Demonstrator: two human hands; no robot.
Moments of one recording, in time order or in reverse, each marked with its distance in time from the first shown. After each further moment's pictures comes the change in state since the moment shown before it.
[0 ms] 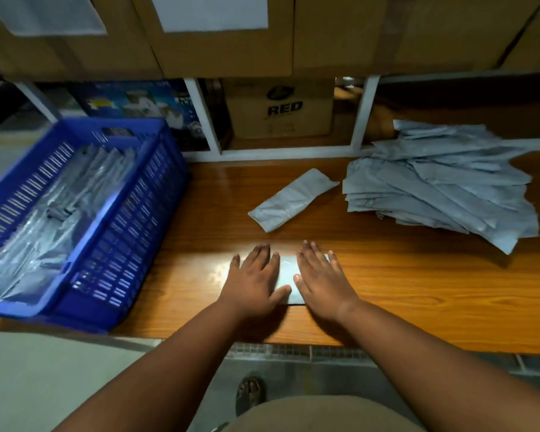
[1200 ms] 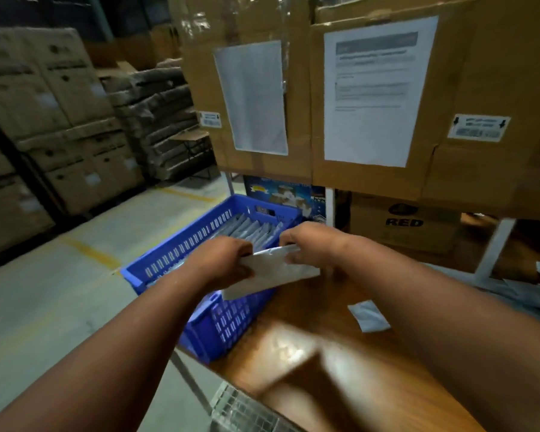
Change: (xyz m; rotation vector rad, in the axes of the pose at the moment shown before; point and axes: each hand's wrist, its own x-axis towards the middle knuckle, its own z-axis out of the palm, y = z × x) left_hand -0.143 -0.167 -0.258 0.064 0.276 -0.479; right_hand 0.133 -0.220 -0.273 -0.105 0.012 -0.734
